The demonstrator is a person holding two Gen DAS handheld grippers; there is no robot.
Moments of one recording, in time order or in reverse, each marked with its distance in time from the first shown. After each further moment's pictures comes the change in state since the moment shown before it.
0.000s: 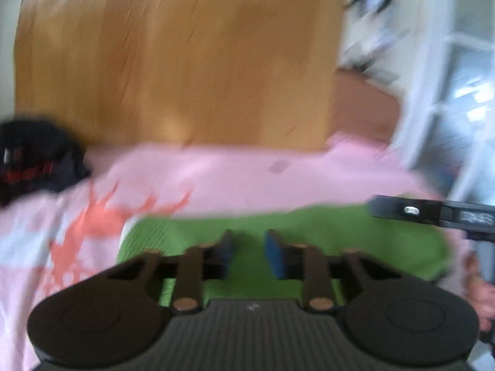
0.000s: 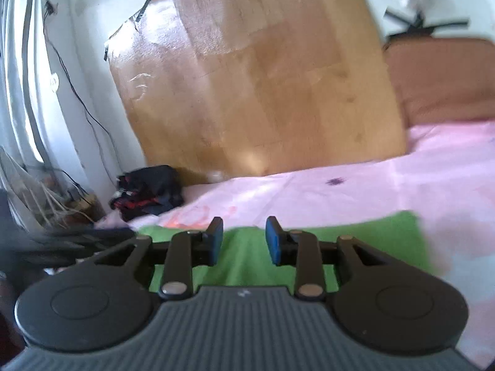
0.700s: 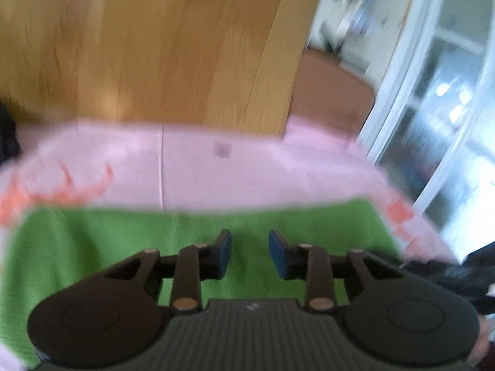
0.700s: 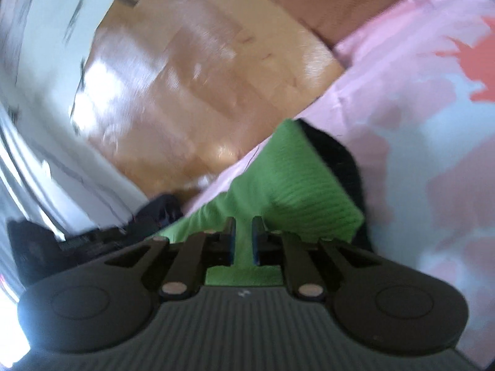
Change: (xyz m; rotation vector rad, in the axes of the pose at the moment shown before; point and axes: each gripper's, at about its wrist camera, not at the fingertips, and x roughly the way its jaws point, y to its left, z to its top) left arm 0.045 -0.058 0.004 -0.035 0.085 -0.183; right arm -0.045 -0.114 -0.060 0.465 -0.104 0.068
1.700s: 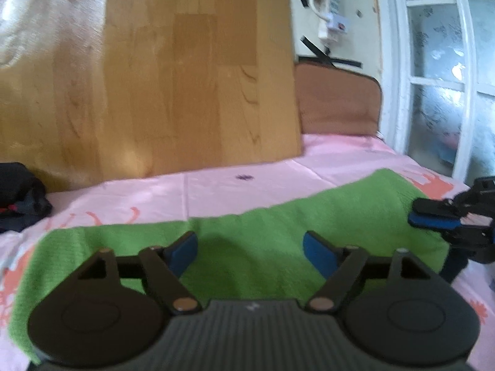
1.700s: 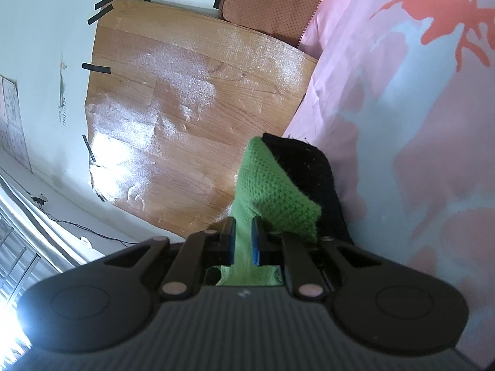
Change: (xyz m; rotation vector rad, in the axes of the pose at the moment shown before) left arm -0.015 -0.035 -0.050 0.251 -0.284 0.205; right arm -0.016 -0.032 0.001 0.257 -0.050 0.134
